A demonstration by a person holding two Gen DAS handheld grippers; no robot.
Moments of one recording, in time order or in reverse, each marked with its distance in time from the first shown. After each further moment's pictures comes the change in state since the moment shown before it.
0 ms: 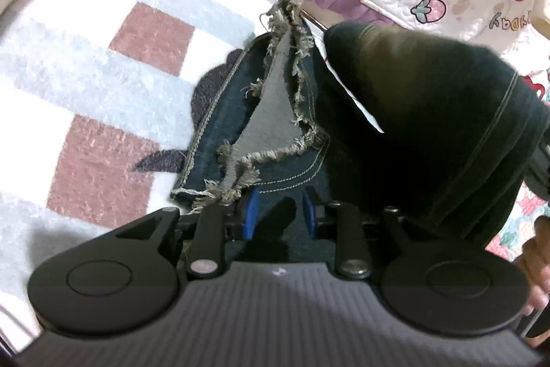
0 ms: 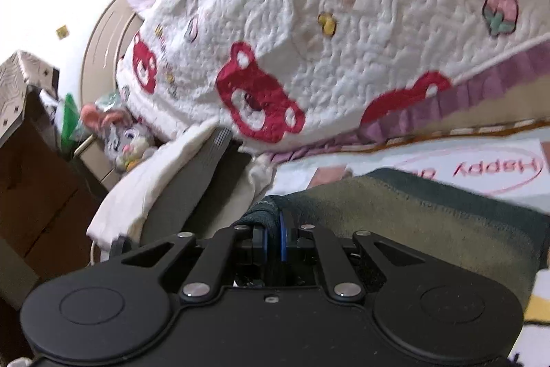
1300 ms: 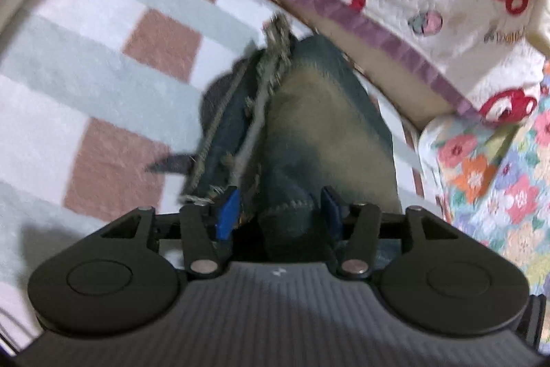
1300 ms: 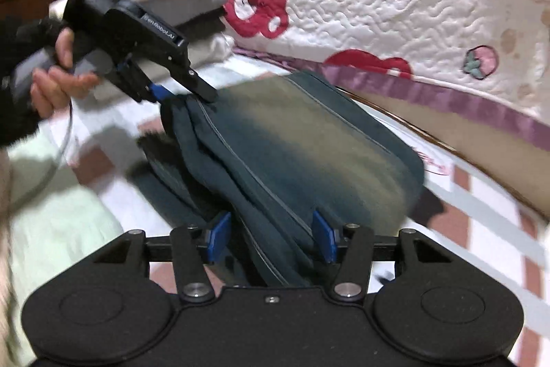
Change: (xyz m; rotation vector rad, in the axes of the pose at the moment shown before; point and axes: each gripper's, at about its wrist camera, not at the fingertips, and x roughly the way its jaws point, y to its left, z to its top) left arm -0.001 0.011 0.001 -0.022 0.020 -0.035; right arm -0.058 0.001 -0.129 -0.598 0.262 -0.367
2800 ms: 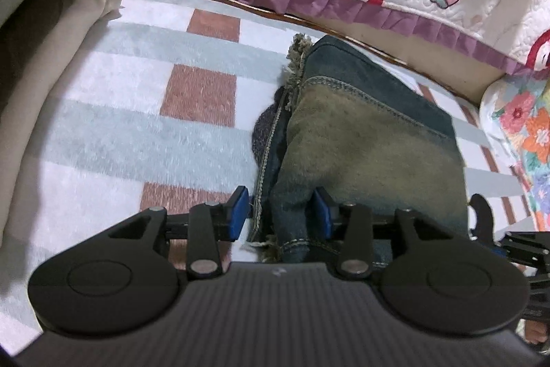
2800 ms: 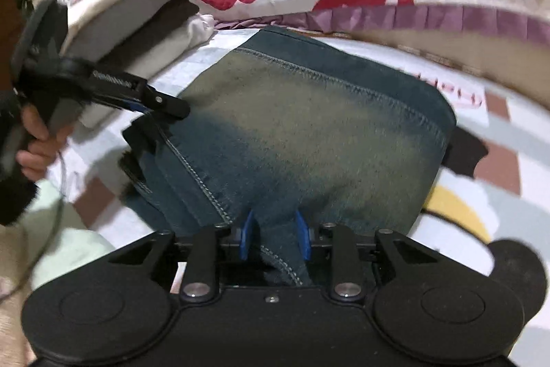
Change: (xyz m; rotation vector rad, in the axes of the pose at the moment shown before) left arm -0.002 -0.010 0.008 0.253 -0.099 0.267; right arm 0.062 -0.041 0.016 0.299 0.117 0.195
